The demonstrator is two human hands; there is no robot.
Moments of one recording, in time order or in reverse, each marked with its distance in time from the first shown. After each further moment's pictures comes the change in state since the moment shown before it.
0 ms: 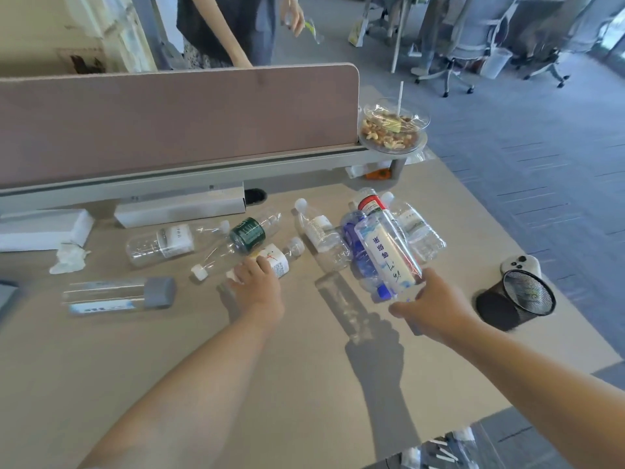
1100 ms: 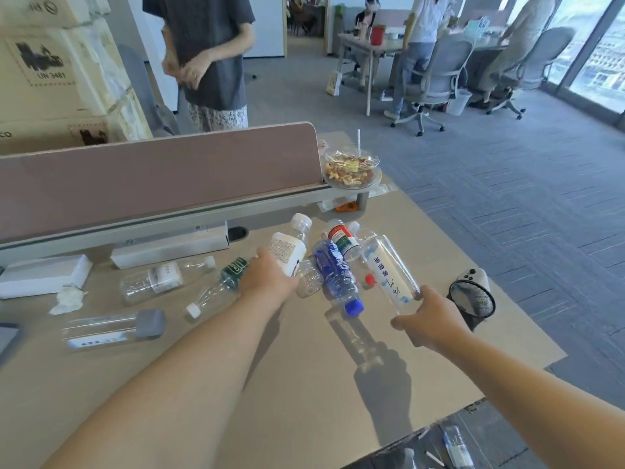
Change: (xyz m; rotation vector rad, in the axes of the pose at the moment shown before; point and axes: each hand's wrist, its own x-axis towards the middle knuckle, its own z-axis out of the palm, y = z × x) left_hand -0.051 0.040 -0.123 -0.656 0.033 0.014; right_hand -0.032 0.042 -0.055 0.039 0.121 0.027
